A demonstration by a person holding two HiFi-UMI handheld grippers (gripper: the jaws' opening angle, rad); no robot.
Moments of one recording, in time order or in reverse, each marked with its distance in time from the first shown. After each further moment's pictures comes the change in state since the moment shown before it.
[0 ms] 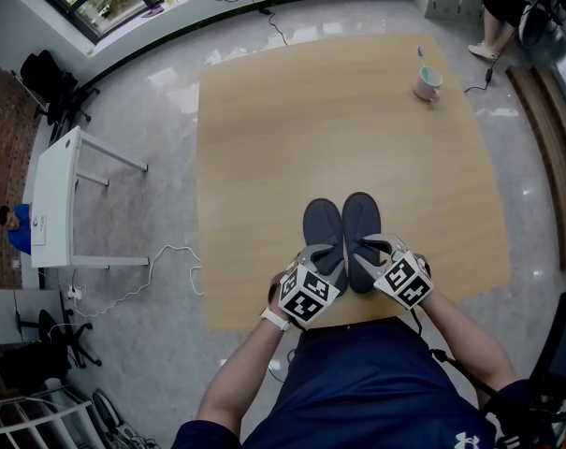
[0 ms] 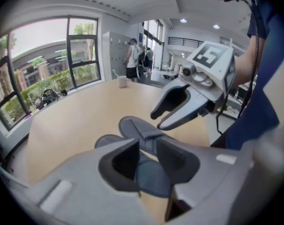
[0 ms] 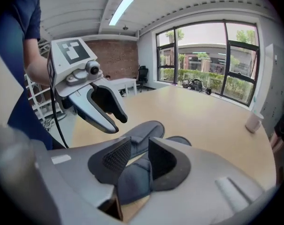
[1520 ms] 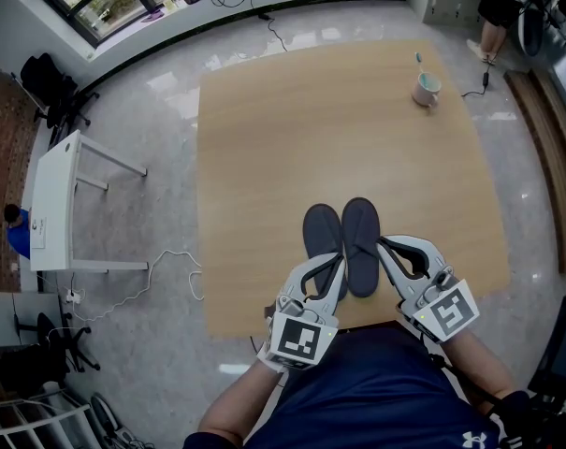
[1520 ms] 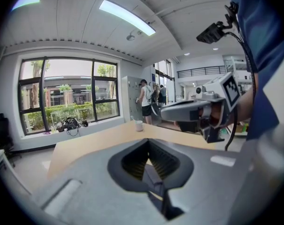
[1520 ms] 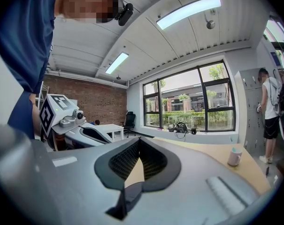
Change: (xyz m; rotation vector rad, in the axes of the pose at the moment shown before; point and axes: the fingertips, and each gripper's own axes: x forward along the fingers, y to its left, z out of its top) left arm -0.126 -0.007 0.121 -0.020 -0.501 0.225; right arm -0.148 -0.006 0.155 0.079 -0.597 -0.166
